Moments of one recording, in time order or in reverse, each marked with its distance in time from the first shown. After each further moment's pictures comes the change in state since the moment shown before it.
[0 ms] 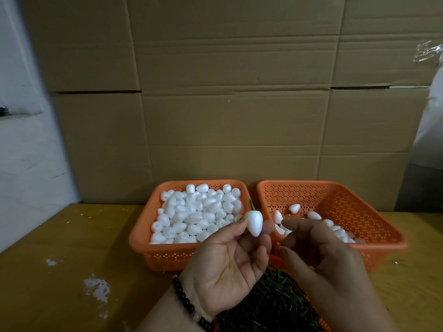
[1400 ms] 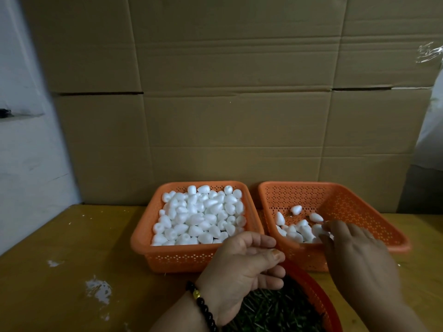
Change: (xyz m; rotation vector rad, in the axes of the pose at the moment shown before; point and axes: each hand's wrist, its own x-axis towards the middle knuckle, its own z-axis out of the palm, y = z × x) left_hand -0.002 -0.016 0.003 0.740 0.182 0.176; right_hand 0.018 0.055 -0.023 -1.016 -0.010 0.179
